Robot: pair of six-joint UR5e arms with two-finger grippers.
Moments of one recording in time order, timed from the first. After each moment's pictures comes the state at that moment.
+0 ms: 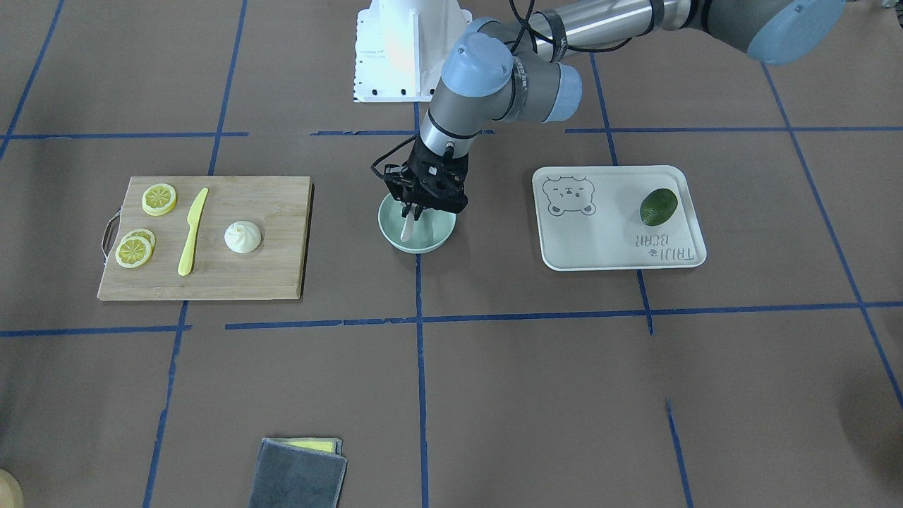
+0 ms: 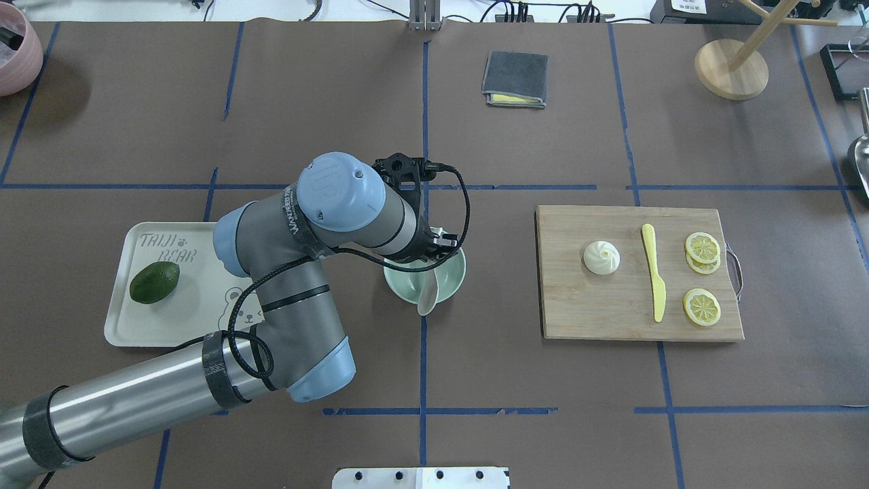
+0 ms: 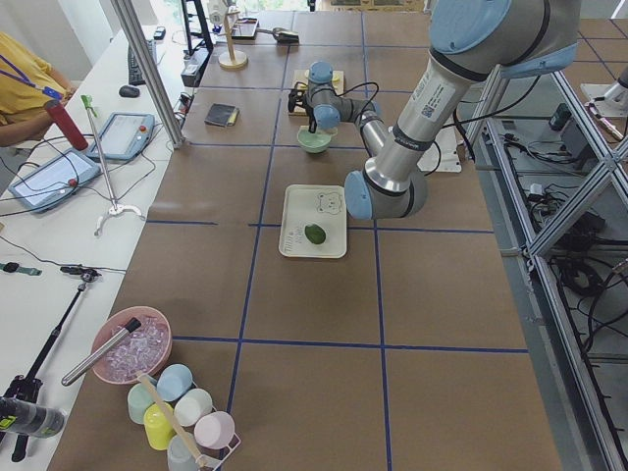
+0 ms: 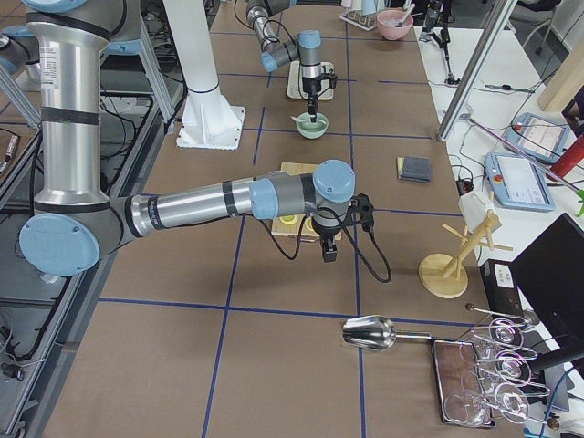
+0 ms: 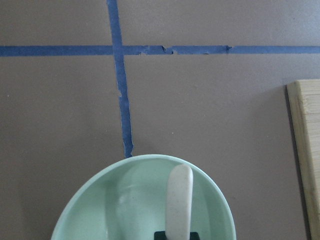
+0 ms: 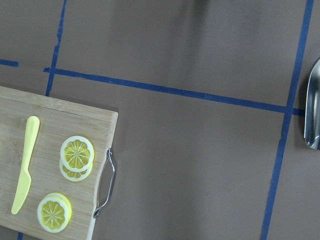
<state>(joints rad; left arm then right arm) -0.49 -2.34 -1.52 -1.96 -1.88 -1.22 1.47 -1.63 1.86 -1.63 2.50 0.02</state>
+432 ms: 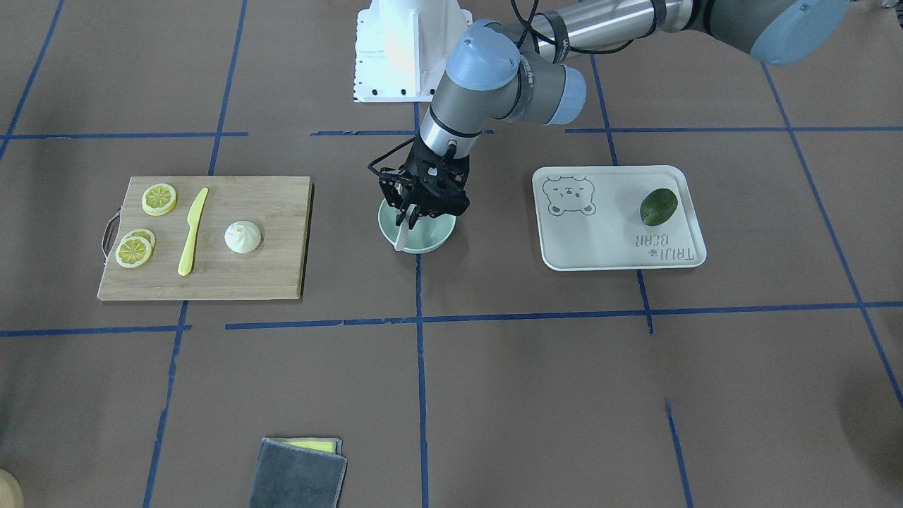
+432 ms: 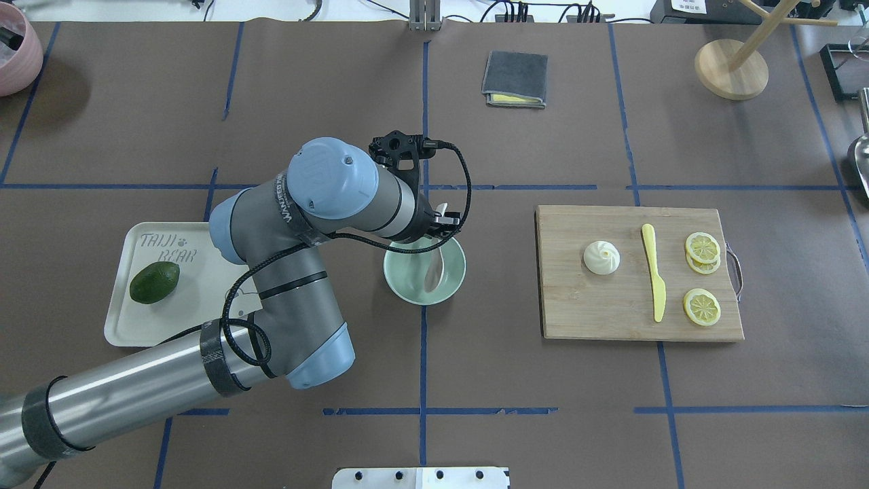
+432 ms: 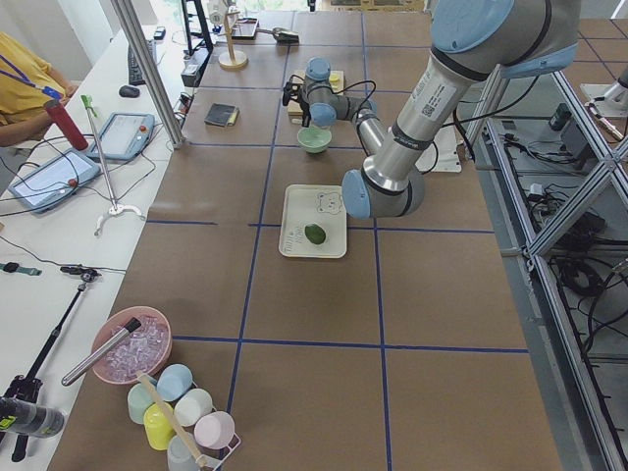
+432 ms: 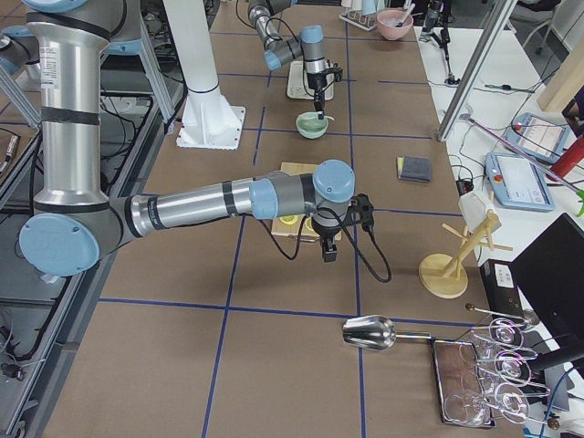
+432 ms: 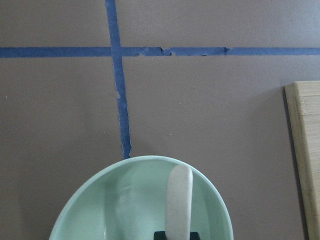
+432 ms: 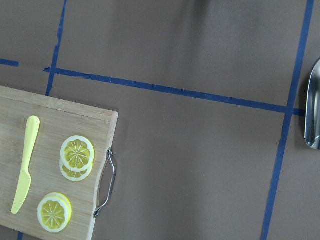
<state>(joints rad) -0.51 -2.35 -1.51 -2.02 -1.82 -1.22 1.47 -1.63 1.86 -1.63 2.50 0.02</state>
